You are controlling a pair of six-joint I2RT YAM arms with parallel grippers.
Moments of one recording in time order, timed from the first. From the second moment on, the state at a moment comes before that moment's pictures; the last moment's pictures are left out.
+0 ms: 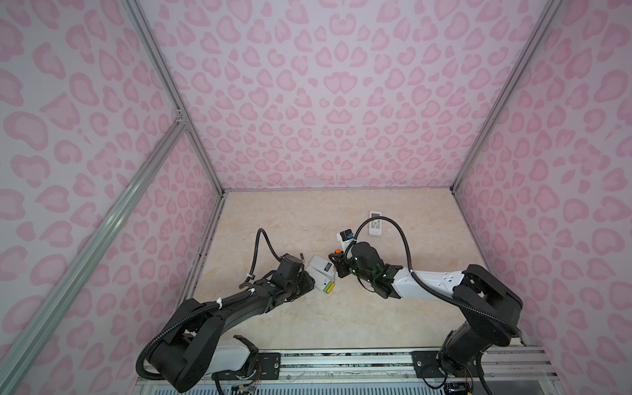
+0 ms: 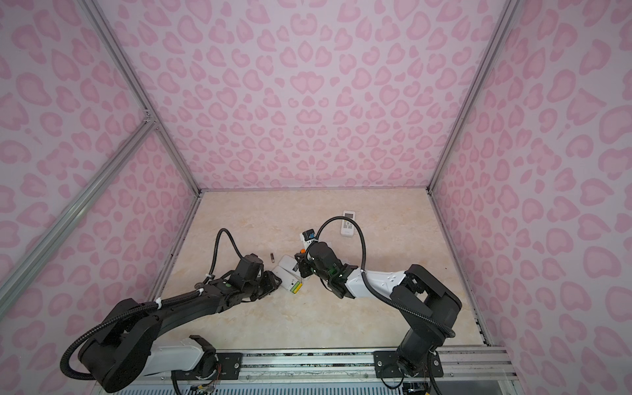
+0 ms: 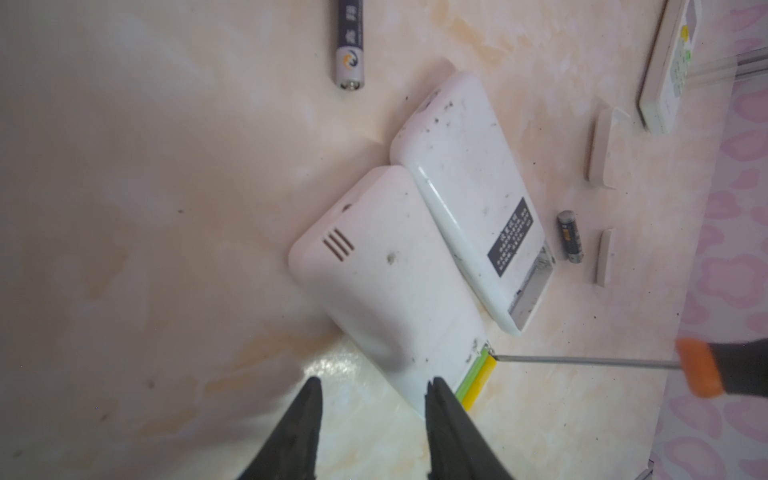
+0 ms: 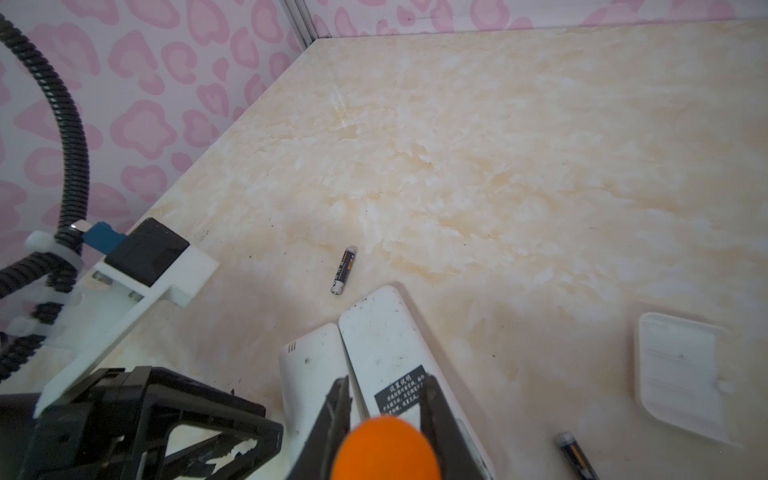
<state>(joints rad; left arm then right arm) -0.58 1.32 0.49 -0.08 0.12 -0.99 0.85 1.64 0.81 0.34 0.05 0.40</state>
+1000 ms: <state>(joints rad) -0.65 1.47 0.52 0.05 0.10 -1.13 0.87 1.65 0.82 0.32 0.05 0.54</state>
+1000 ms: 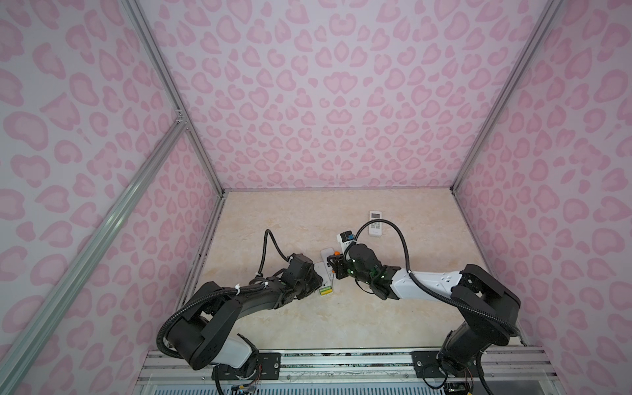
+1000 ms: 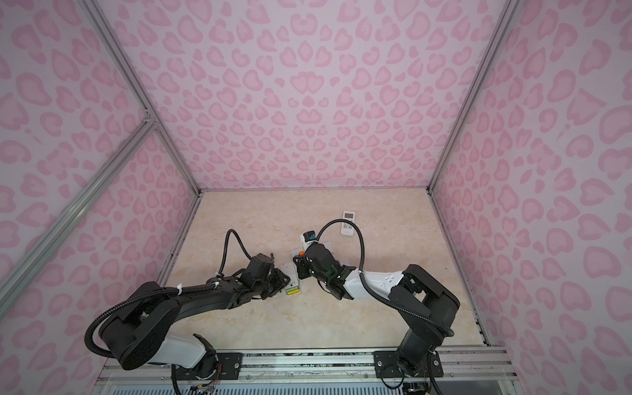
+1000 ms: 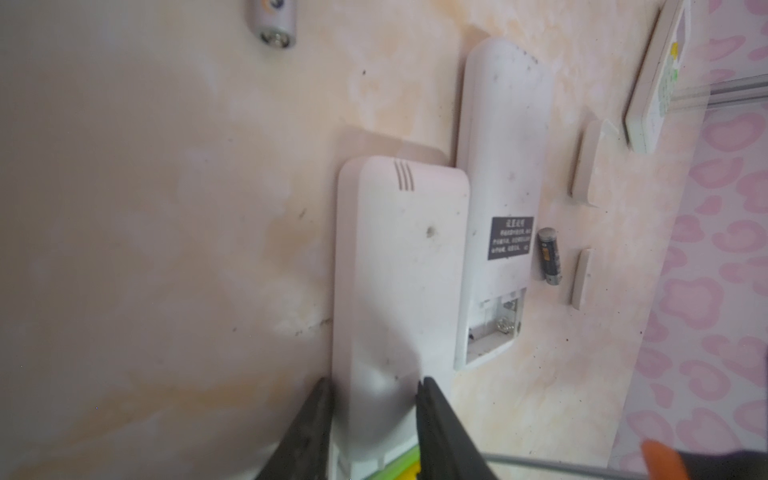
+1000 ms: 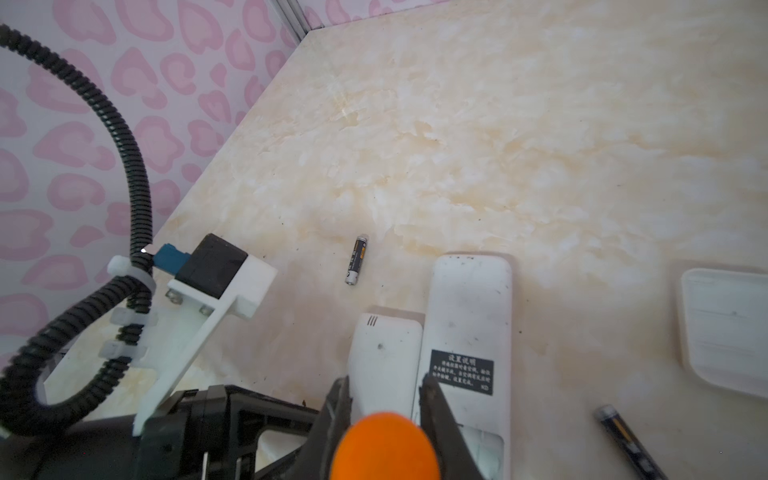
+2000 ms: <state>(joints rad) -0.66 1.40 0.53 -0.05 0.10 -1.13 0.87 1.57 0.77 0.32 0.06 0.43</state>
